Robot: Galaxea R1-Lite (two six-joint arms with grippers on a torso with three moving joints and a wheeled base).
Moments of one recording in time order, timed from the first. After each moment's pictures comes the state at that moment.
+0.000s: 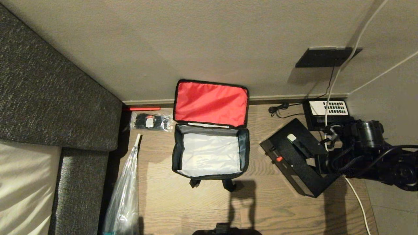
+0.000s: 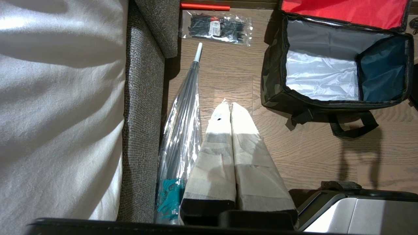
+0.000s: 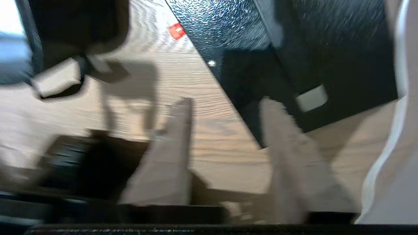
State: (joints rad) left arm 0.00 0.00 0.00 0.00 0.01 -0.02; right arm 0.08 1.83 -0.67 -0.49 0.04 0.00
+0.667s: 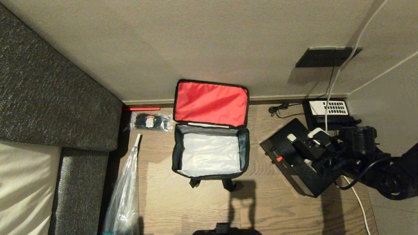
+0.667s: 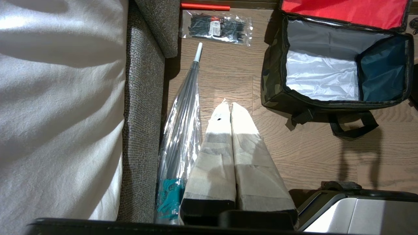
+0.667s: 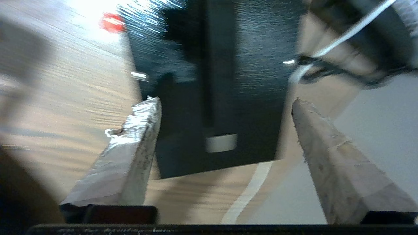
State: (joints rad) left arm 0.00 0.00 0.00 0.00 0.01 -0.02; right arm 0.10 1.95 -0.60 -0.84 -0.20 -0.62
